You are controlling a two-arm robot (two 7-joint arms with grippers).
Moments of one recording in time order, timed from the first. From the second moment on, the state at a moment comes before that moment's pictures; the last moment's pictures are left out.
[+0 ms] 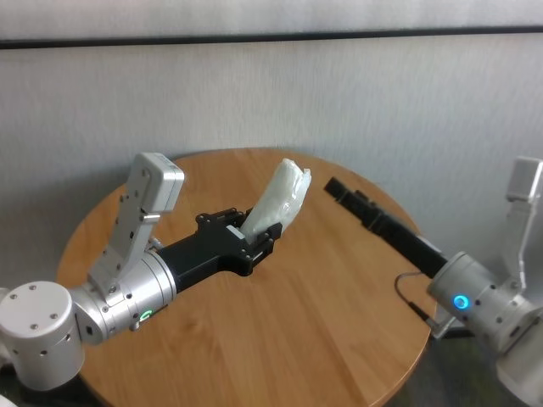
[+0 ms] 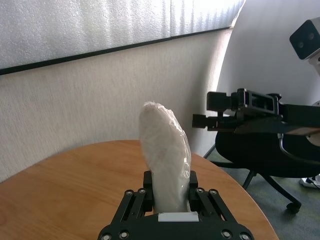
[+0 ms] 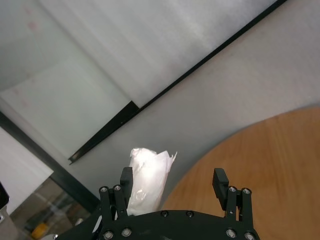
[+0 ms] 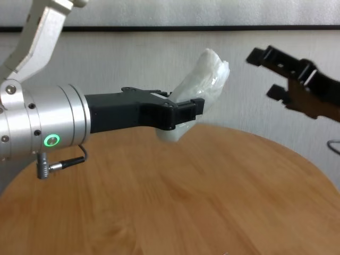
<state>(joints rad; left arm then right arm) -0.27 0.38 0.43 -1.60 -0.38 0.13 -0.47 0.19 0.42 -0.34 -1.56 1.14 0.17 0.35</state>
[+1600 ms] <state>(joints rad) -0.27 0.38 0.43 -1.60 -0.38 0.13 -0.47 0.35 0.38 -0.50 -1.43 1.20 0.21 0.38</state>
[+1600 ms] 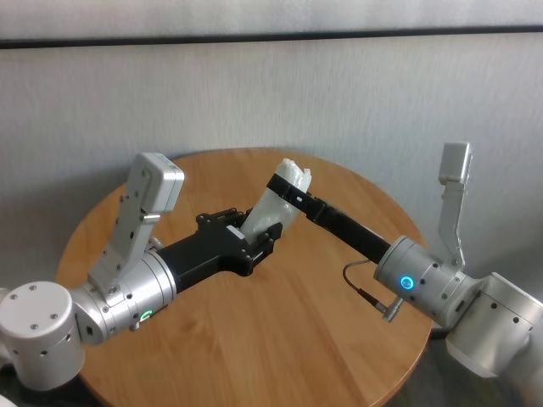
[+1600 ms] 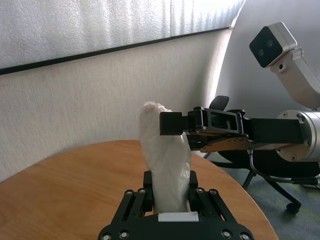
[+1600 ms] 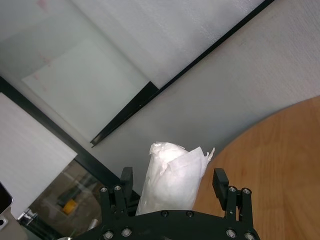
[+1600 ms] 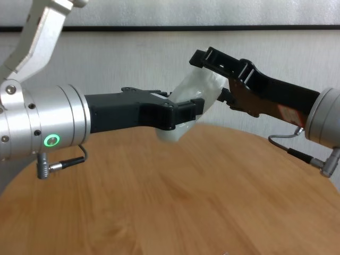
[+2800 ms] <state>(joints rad) -0.27 0.38 0.43 -1.60 -0.38 0.13 -0.47 0.36 0.38 -0.51 -1.41 1.22 0.22 0.38</state>
